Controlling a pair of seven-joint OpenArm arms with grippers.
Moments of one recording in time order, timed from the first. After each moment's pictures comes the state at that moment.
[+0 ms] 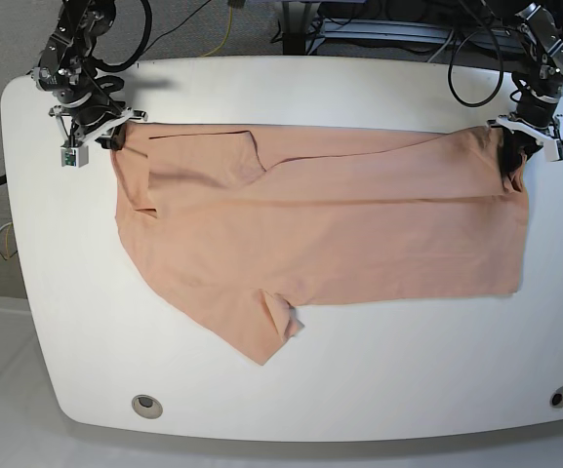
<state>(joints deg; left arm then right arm) 12.8 -10.6 -43.2 69.3 -13.5 -43.3 13.7 -19.5 6.6 32.1 94.1 20.2 24.5 -46.1</state>
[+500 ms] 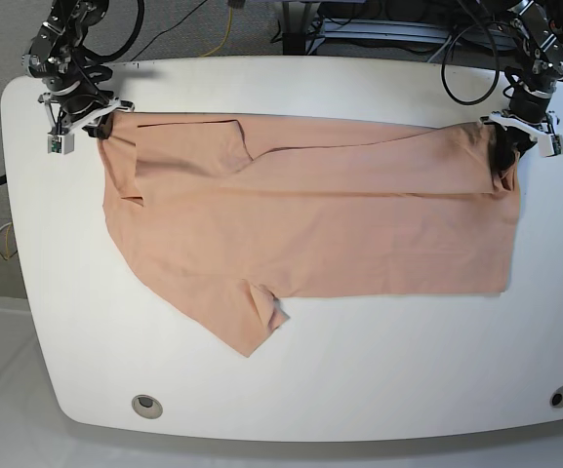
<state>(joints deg) 13.8 -8.7 -42.9 69.5 -14.7 -43.5 12.3 -21.7 7.1 36.5 94.0 21.2 25.2 -45.7</state>
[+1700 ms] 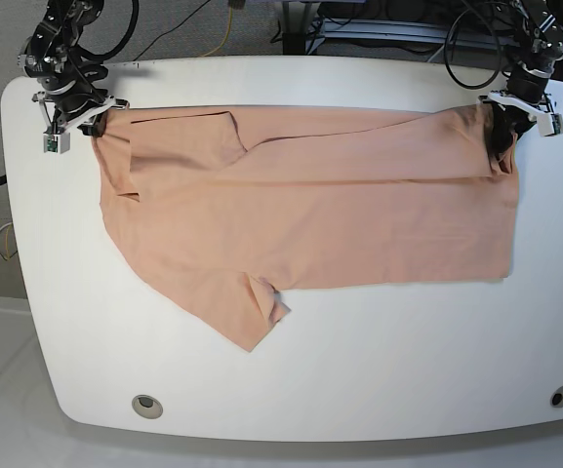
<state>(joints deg) 19.2 -8.6 -43.0 70.0 -17.1 -45.6 9.5 -21.6 7.9 36.8 94.0 20.2 25.4 -45.8</state>
